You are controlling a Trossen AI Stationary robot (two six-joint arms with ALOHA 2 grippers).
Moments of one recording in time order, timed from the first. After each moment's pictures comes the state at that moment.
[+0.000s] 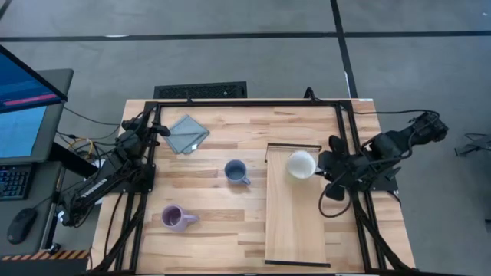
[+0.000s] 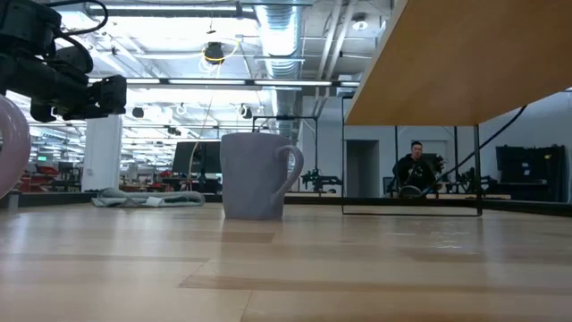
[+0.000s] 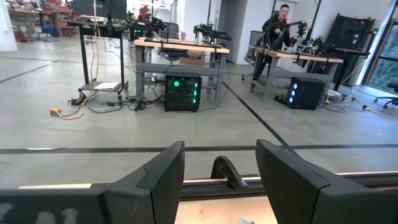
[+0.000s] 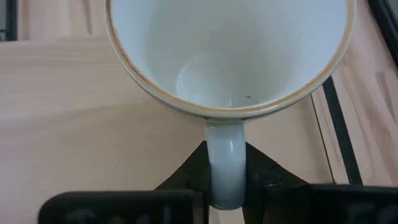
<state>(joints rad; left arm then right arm) 0.74 0.01 0.06 -0.10 -0.63 -0.17 0.50 1.10 1.27 -1.27 0.34 0.52</state>
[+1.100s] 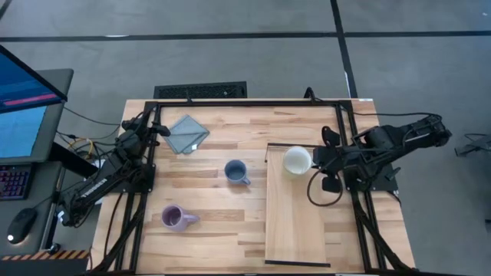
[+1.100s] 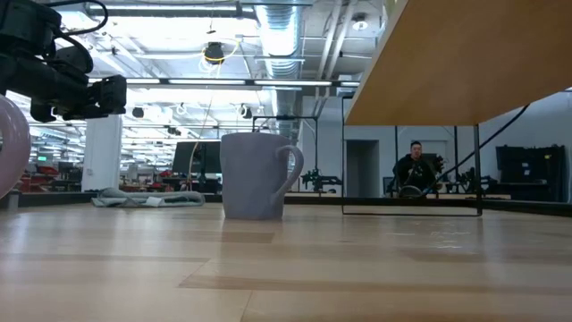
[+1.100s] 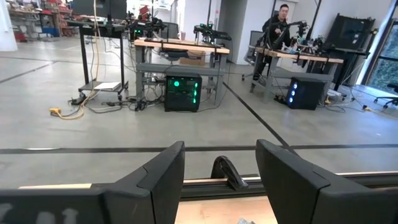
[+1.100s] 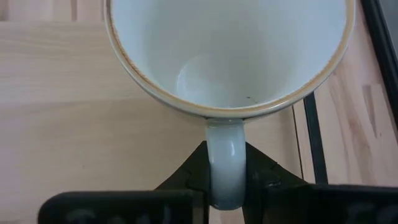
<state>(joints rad) 0.74 0.01 0.06 -0.10 -0.63 -0.17 0.34 1.10 1.27 -1.26 0.26 0.30</state>
